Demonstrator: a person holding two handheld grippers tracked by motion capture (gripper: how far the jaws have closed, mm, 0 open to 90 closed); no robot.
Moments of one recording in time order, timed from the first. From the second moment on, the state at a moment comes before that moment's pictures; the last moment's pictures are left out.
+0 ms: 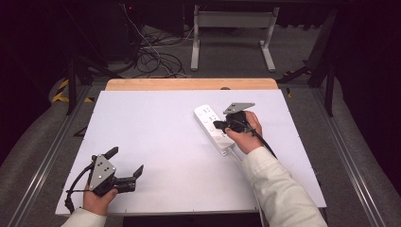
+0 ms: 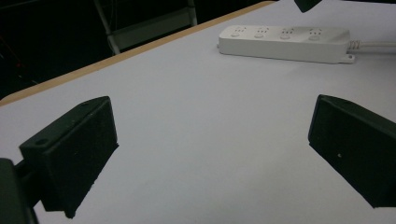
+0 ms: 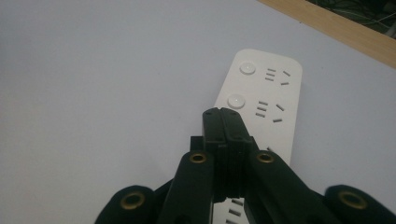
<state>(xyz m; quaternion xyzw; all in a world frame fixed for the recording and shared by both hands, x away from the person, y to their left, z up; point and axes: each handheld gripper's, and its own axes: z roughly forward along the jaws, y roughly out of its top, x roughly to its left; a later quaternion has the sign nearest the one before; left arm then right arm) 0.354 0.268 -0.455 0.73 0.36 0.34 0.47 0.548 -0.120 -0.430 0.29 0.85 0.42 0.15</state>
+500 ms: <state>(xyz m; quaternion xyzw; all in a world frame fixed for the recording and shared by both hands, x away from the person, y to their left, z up) 0.354 0.269 -0.454 0.73 0.37 0.34 0.47 0.570 -0.105 -0.443 0.30 0.85 0.40 0.15</state>
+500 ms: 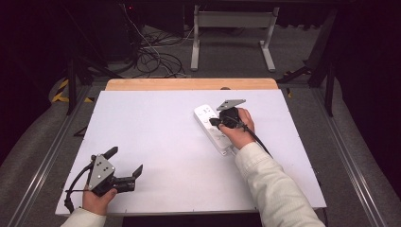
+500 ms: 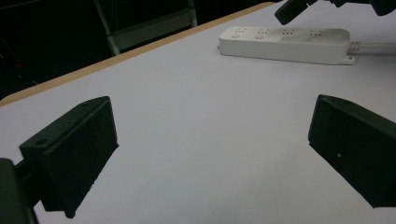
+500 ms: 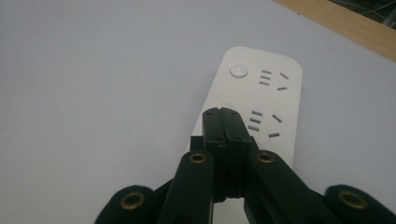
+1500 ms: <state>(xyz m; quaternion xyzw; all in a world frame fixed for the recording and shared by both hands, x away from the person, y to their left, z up) 0.353 0.269 -0.454 0.73 0.36 0.34 0.47 0.571 -0.101 -0.452 0.30 0.87 0.37 0.13</state>
